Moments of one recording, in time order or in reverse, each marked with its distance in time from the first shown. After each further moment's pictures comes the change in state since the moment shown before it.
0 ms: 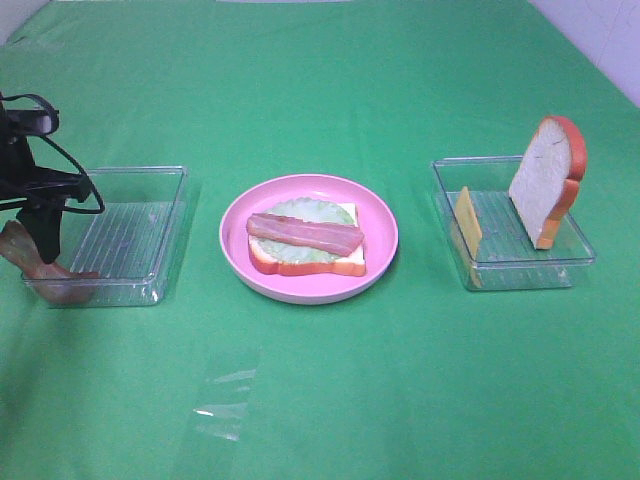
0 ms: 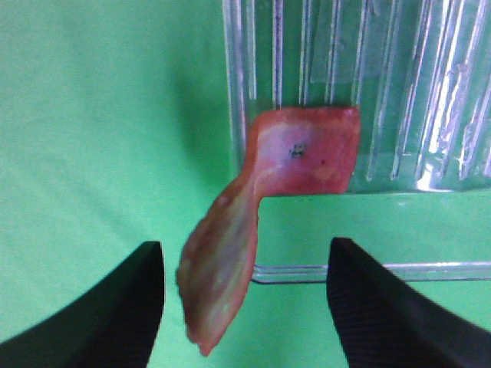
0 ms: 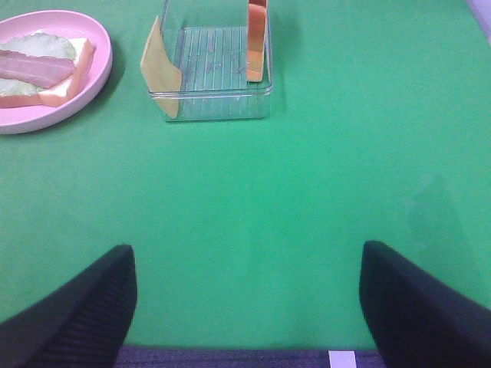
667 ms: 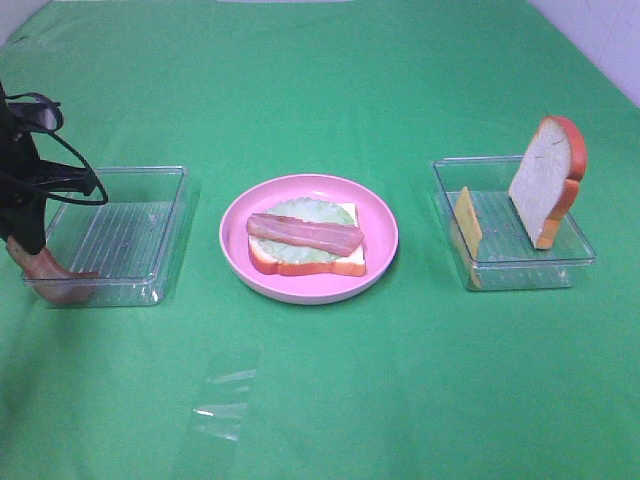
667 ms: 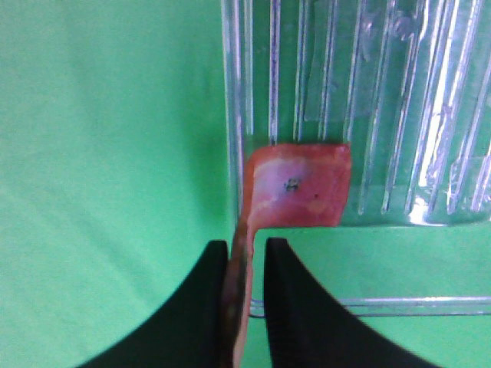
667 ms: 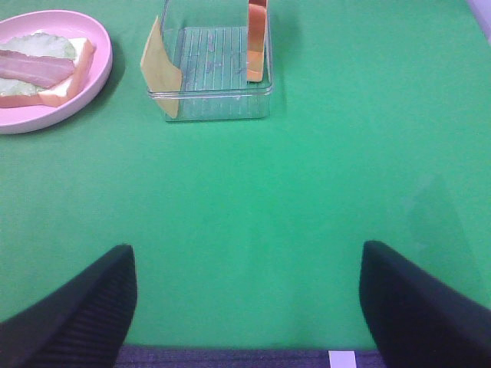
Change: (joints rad) left arm 0.000 0.000 0.000 -0.005 -0.063 -0.010; right arm 0.000 0.000 0.000 0.000 0.000 0.000
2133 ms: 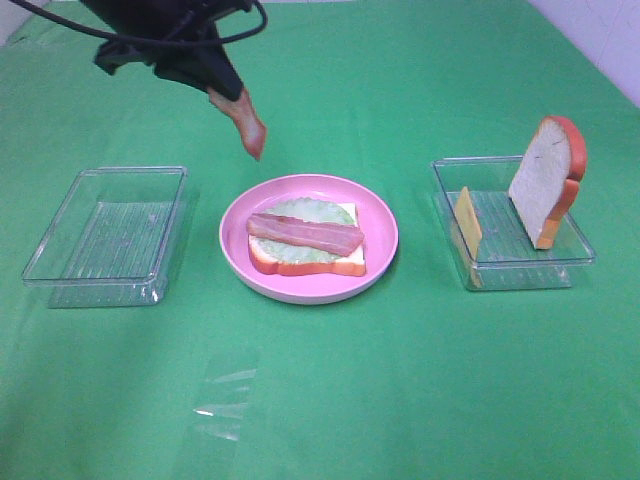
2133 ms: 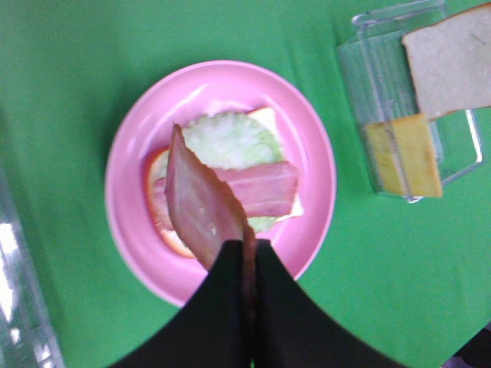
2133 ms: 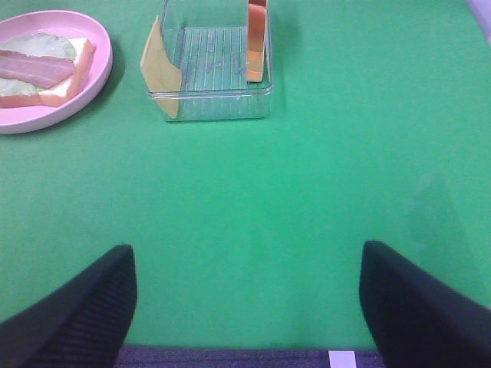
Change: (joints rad) left arm -0.259 -0.085 -0.258 -0.525 -0.152 0.186; right arm 0.000 0.000 0.000 0.000 0.000 0.000
